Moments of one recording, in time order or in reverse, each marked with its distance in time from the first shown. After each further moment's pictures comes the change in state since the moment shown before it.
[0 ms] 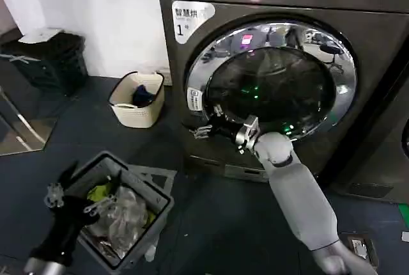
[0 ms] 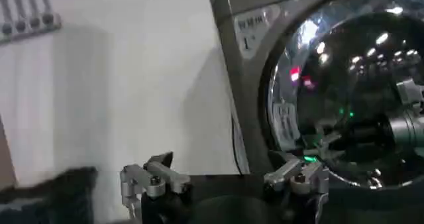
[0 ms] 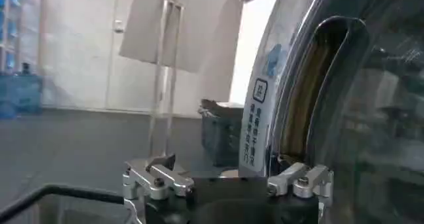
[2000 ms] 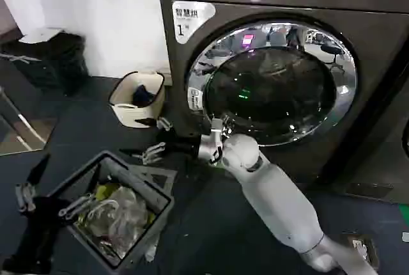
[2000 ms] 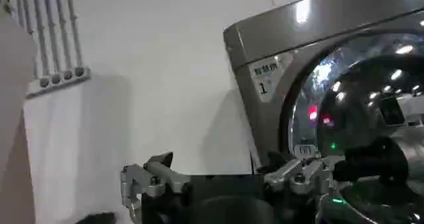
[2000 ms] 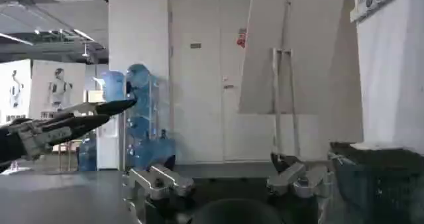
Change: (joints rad) left arm 0.075 -0.056 -0.089 -0.004 -0.012 -0.306 -0.008; right arm 0.017 0.101 -0.128 0.126 0.047 -0.112 0.107
